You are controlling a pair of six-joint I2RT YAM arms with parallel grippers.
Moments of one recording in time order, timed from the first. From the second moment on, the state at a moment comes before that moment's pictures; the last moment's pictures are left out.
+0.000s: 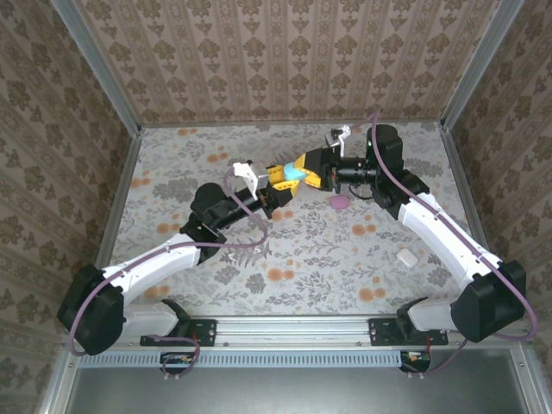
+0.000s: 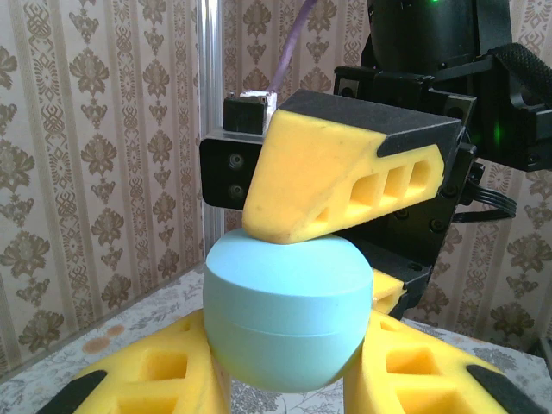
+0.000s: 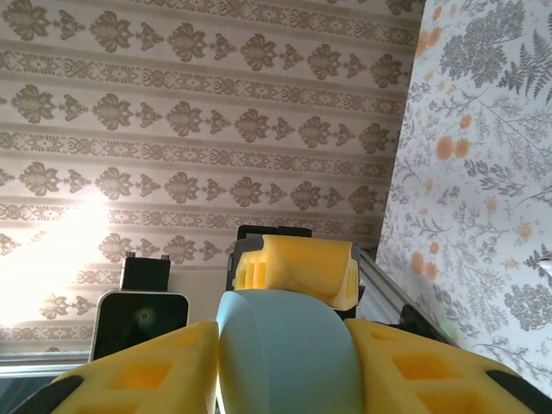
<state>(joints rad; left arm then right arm) -0.76 1.23 0.72 0.72 0.42 -0.12 0.37 1.33 1.16 -0.05 -0.94 1.21</state>
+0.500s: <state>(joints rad) -0.76 1.23 0.72 0.71 0.41 -0.12 0.37 1.33 1.14 0.01 -0.95 1.25</state>
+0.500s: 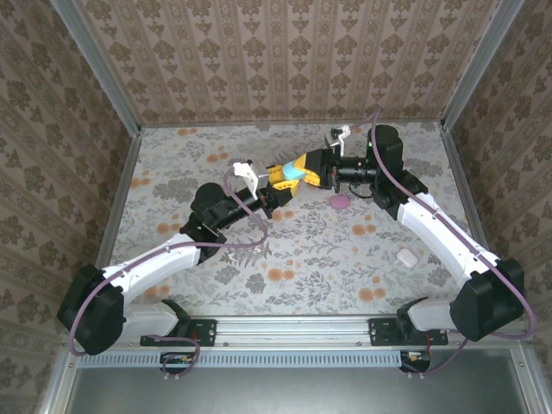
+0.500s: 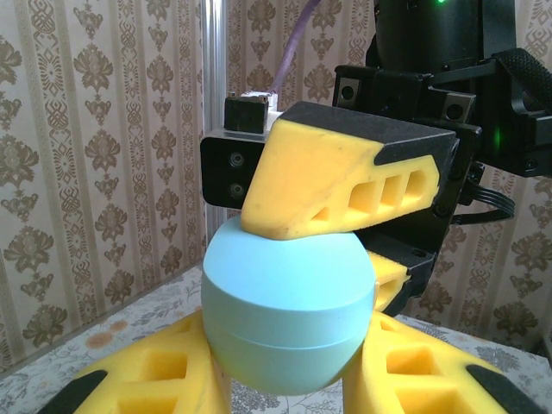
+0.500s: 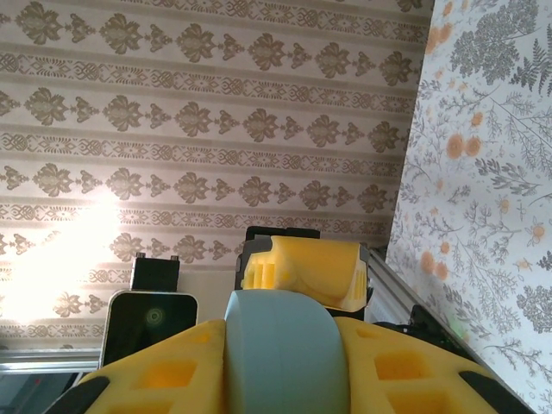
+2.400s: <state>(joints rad) -0.77 1.07 0.71 0.50 0.23 -0.03 0.26 1.48 0.85 -0.15 -0.53 0.95</state>
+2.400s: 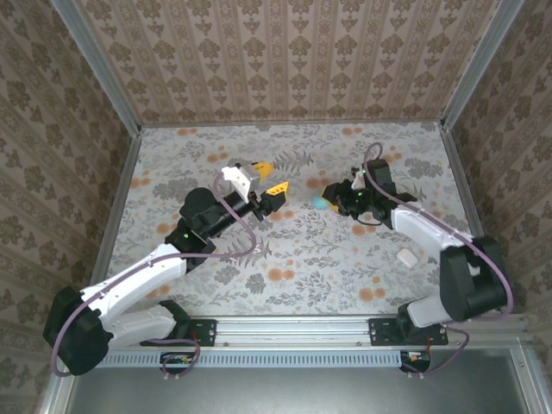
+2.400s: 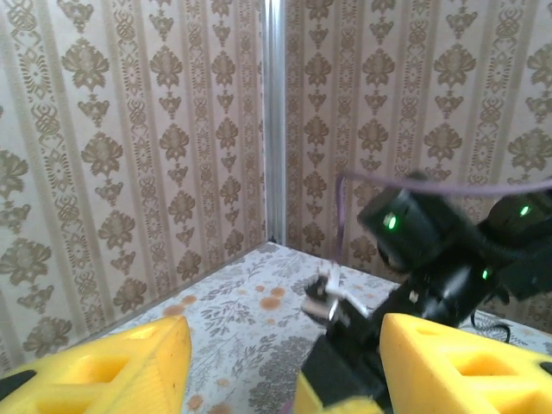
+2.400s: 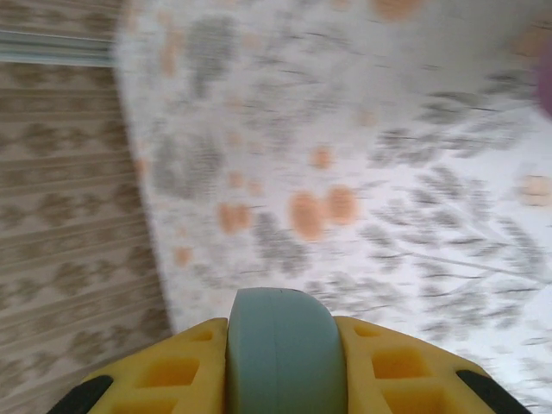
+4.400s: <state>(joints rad) -0.76 1.03 0.65 0.45 0.18 -0.01 0.13 1.18 0.68 -0.45 -0.17 0.73</state>
